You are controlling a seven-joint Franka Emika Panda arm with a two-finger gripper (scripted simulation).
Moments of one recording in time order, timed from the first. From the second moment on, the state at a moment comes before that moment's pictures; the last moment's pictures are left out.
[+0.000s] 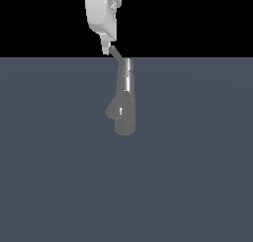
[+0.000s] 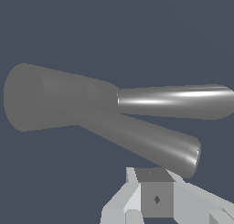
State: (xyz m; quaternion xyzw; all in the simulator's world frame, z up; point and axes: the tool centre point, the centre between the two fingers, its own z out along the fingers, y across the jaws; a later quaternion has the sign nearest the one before) arm 0.024 0.060 0.303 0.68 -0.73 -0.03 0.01
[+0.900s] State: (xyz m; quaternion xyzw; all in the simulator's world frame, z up) arm 0.018 -0.006 0.306 0.70 -0.72 -0.03 0.00
